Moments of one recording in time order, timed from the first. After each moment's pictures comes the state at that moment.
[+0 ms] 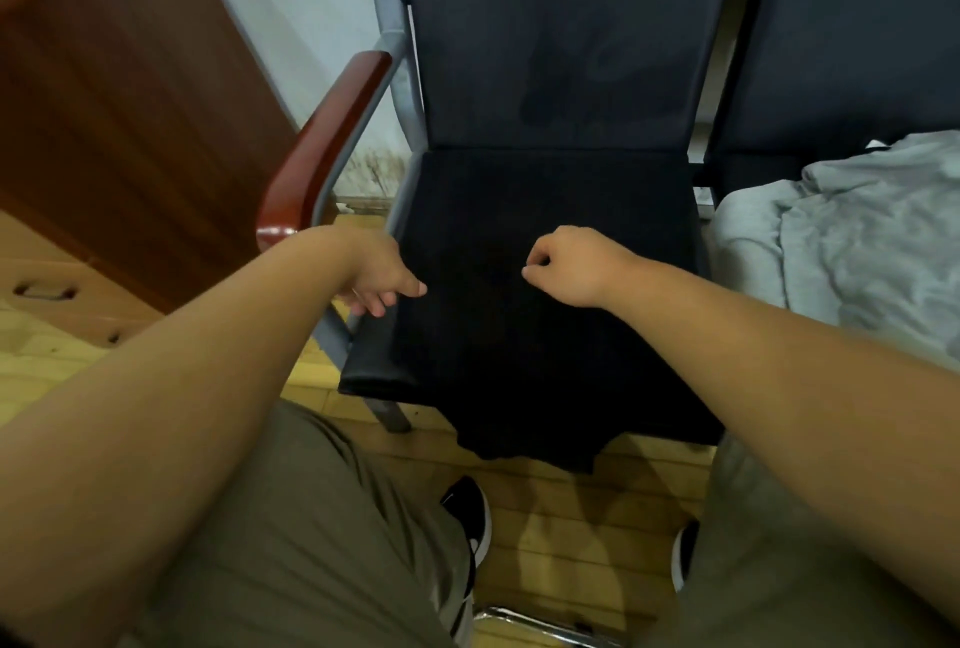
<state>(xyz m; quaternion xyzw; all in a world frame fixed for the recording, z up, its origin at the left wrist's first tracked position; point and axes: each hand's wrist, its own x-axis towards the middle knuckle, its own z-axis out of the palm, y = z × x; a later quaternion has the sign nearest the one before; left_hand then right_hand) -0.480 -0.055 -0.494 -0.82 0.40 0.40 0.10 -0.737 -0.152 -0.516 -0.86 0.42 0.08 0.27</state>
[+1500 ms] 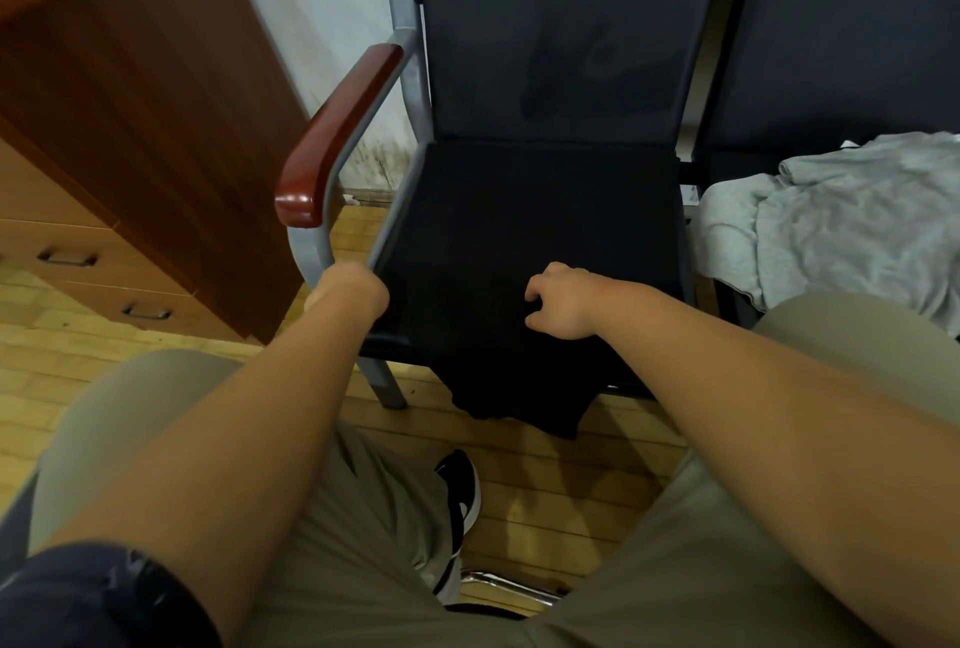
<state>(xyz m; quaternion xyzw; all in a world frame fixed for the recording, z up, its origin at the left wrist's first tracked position) -0.511 0.022 -0.541 -0.94 0.26 0.21 -0.02 -0.762 -0.104 -0.542 -0.86 0.38 0.23 0.25</state>
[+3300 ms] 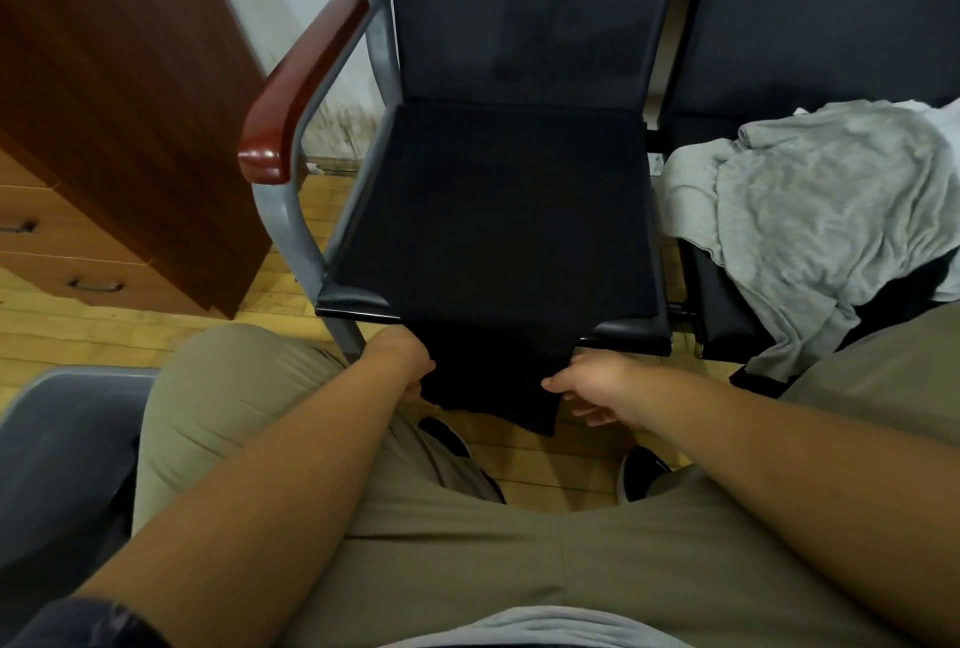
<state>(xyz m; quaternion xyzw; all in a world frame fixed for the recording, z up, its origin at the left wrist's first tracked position) -0.604 0.078 -0.633 -0.87 0.29 0.39 -0.03 -0.869 0.007 -0.629 -0.55 0.60 0.09 0.58</state>
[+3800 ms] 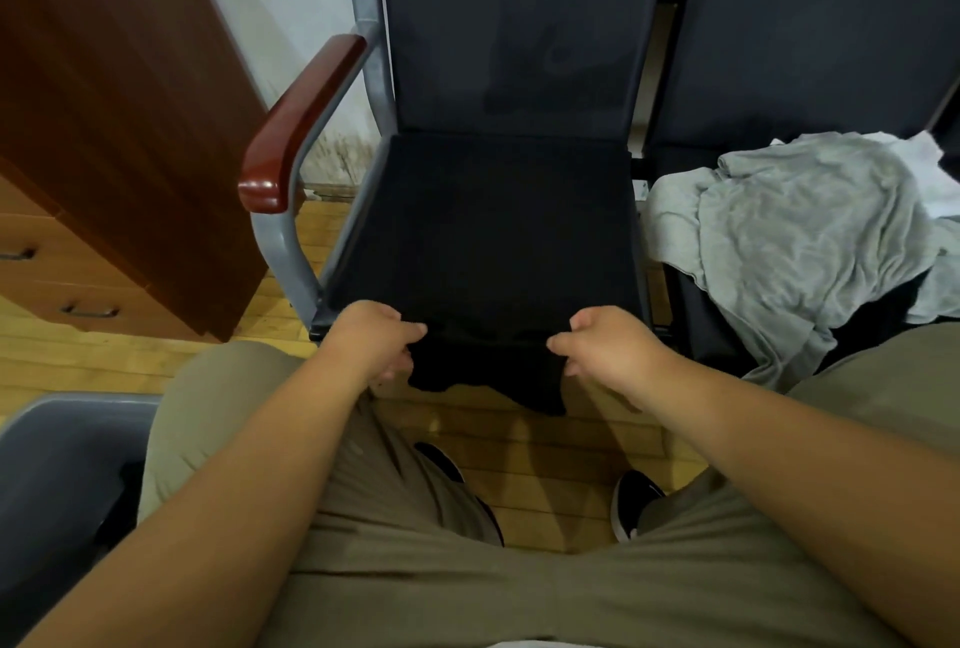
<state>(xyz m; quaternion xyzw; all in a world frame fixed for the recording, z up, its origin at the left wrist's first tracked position) -0.592 0.080 -0.556 -0.84 0.25 0.42 -0.25 -0.867 -0.008 -0.540 -0.65 0.58 -0.05 0.49</state>
